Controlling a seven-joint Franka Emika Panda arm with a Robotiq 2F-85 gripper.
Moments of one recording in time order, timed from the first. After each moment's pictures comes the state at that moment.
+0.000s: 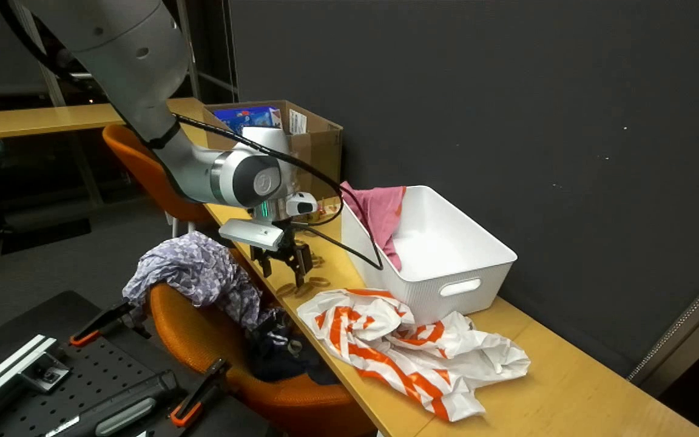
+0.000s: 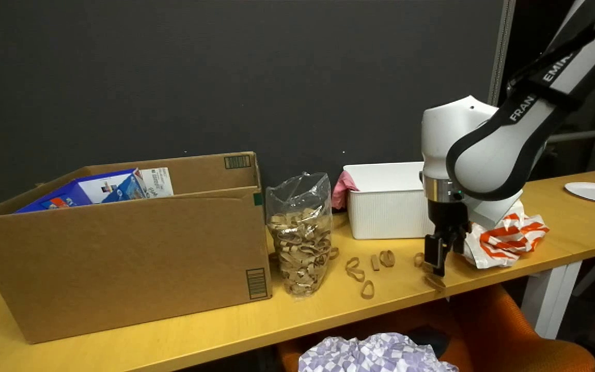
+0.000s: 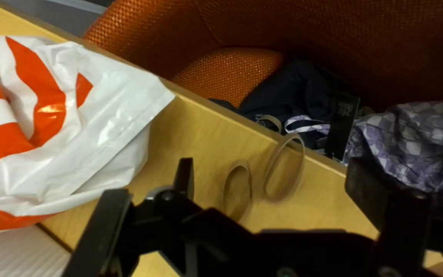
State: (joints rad) arm 0.02 0.65 -0.09 -1.98 -0.21 2.57 0.07
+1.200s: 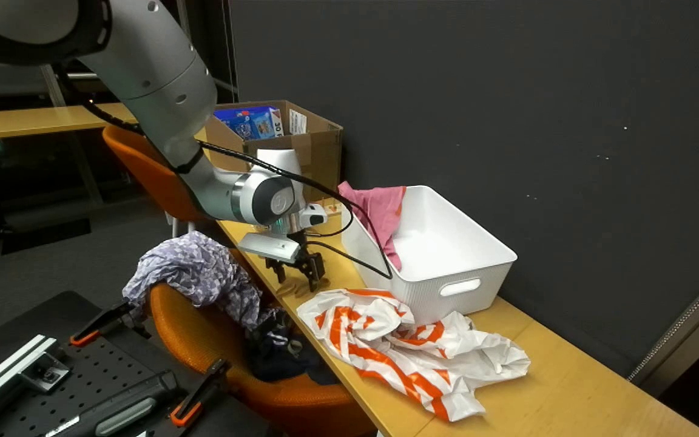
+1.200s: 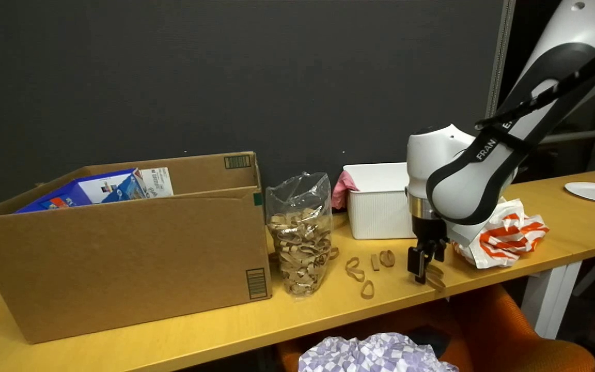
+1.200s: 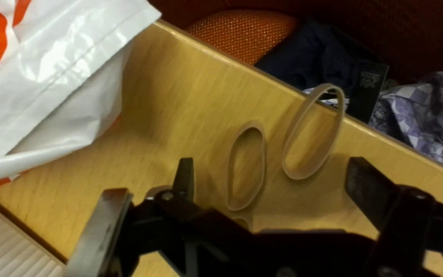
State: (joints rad) arm 0.00 0.83 -0.09 -1.80 -0.21 2.62 0.04
